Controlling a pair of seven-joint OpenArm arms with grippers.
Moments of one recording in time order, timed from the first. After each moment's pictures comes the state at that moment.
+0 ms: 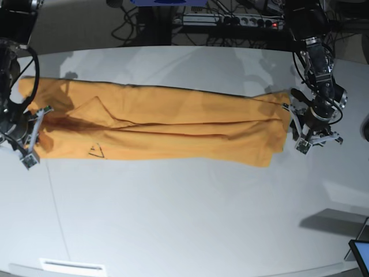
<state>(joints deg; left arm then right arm) 3.2 -18.0 -23.0 89.7 18.8 -40.8 27.7 -0.9 23.1 17.3 104.9 17.1 38.9 -73.7</state>
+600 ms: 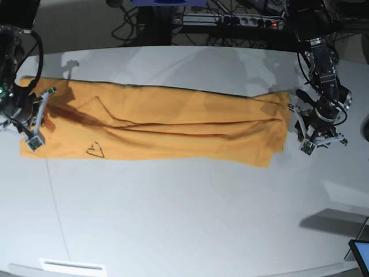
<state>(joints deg) 3.1 -19.9 -23.1 90.2 18.8 -40.8 27.8 -7.1 22.6 17.4 106.3 17.0 38.9 -73.3</state>
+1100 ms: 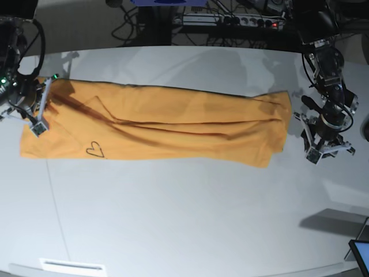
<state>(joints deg) 1.6 -21.1 -23.2 93.9 18.3 -40.8 28.3 -11.9 22.5 17.0 106.3 17.1 38.9 -73.2</state>
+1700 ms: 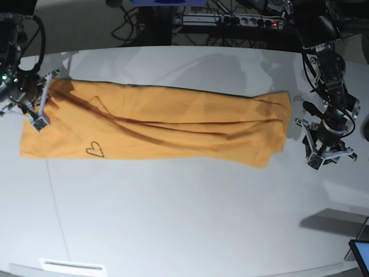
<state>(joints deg) 0.0 -21.2 -23.3 94.4 18.6 -40.8 28.4 -13.5 22.6 16.9 106.3 17.2 38.8 -73.3</state>
